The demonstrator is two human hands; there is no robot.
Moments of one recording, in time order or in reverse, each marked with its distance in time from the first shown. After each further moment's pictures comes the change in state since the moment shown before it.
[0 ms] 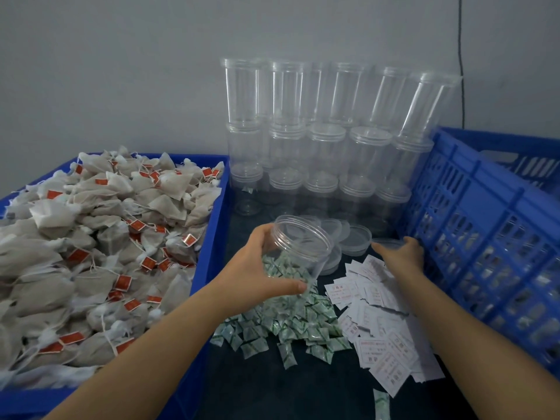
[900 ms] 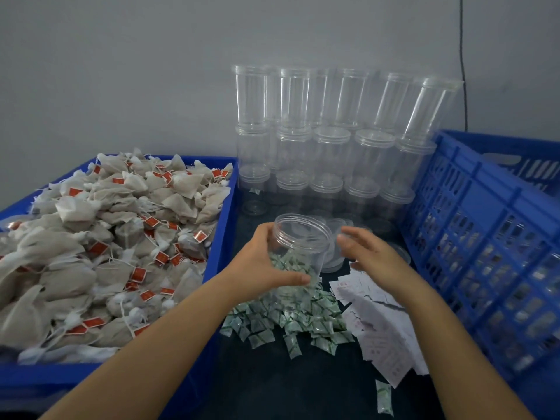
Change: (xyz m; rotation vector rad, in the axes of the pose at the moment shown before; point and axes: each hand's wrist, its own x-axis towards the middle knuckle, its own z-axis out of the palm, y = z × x) left_hand 0.003 -0.001 -0.001 -0.005 0.002 -0.044; right_hand -0.119 -0.057 -0.034 0.065 -0.631 -0.381
